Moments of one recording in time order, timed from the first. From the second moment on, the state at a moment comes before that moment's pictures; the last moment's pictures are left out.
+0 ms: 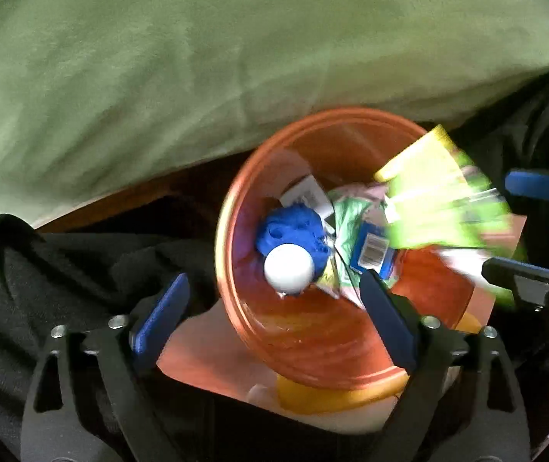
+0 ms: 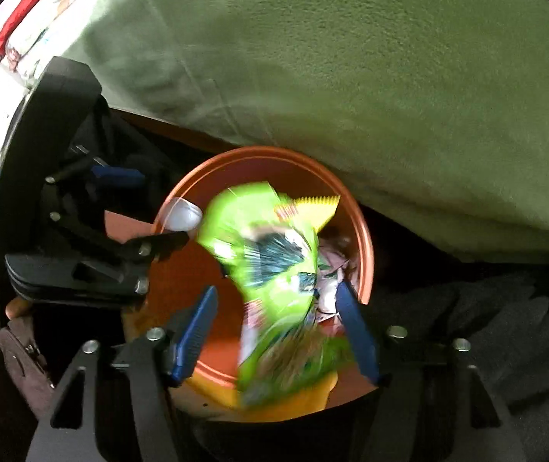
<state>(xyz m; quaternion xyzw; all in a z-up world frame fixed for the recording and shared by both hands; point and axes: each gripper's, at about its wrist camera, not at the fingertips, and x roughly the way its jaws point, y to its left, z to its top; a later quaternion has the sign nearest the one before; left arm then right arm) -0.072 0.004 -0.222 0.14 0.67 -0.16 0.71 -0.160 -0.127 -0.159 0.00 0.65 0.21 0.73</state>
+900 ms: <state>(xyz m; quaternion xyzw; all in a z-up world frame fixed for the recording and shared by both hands) 0.034 0.070 -0.012 0.01 0.39 -0.10 0.92 -0.045 -0.193 0.029 0.05 0.35 0.12 0.93</state>
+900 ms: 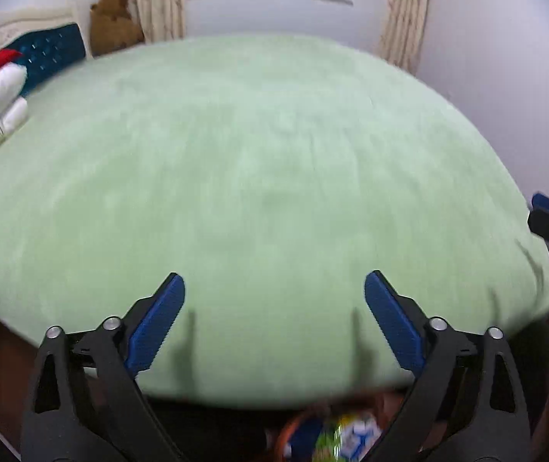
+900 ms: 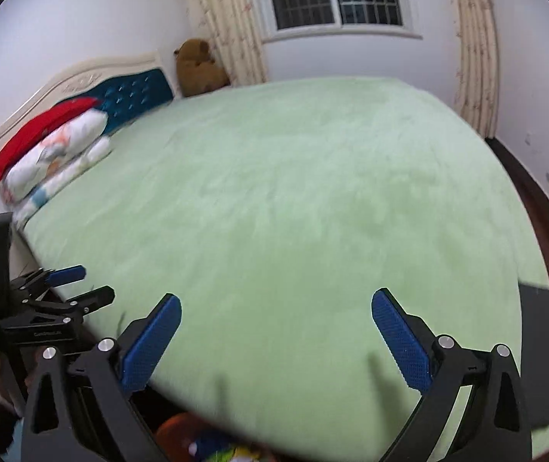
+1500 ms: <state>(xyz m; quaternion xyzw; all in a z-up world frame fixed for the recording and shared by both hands) 0.170 0.025 0.001 0.00 0.32 -0.09 0.94 0.083 -0.214 0.039 0.06 0.26 -0.02 0.96</state>
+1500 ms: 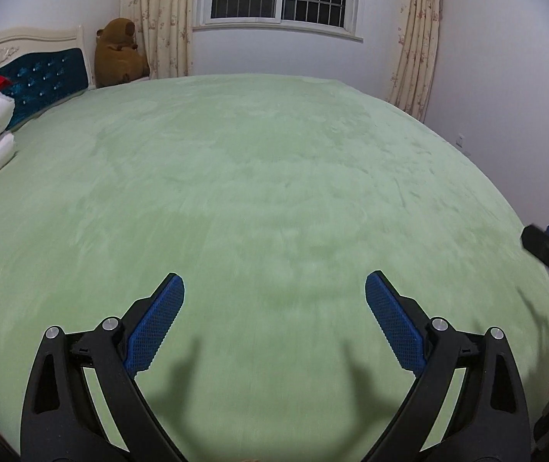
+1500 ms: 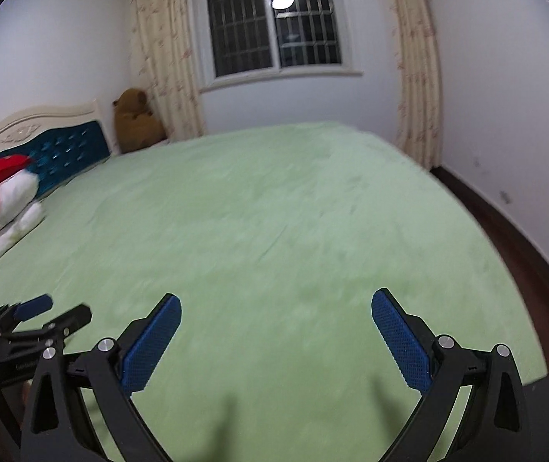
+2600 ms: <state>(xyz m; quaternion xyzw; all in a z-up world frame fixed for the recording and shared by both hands) 0.223 0.017 -0.015 -0.02 0.32 -0.07 0.94 0.114 -0.211 0.009 0.03 0.24 -0.10 0.96</state>
